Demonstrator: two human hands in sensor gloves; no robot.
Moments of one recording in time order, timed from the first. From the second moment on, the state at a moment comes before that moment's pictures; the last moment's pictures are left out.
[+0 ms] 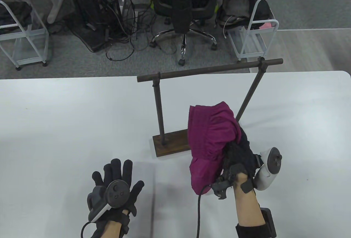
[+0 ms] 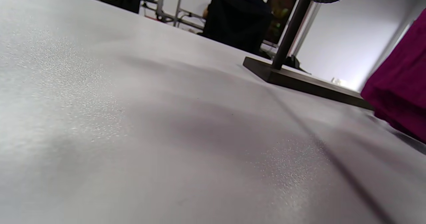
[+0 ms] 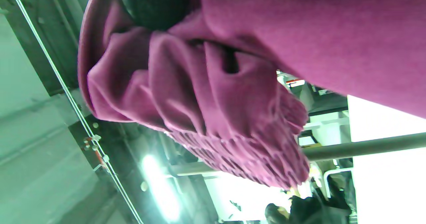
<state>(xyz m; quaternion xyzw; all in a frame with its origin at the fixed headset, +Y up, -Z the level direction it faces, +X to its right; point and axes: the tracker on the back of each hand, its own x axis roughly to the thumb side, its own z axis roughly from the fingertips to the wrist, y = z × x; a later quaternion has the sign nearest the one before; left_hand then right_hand) -0.216 -0.757 -0.176 -0.08 -0.08 0.17 0.98 0.172 -0.675 -0.246 0.05 -0.06 0.57 0.82</state>
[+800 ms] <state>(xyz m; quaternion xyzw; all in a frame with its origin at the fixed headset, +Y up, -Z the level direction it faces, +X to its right) -0.226 -0.757 -0.178 -0.09 -0.06 0.23 0.97 0.154 -0.550 -0.293 0.07 -0.10 0.51 0.85</state>
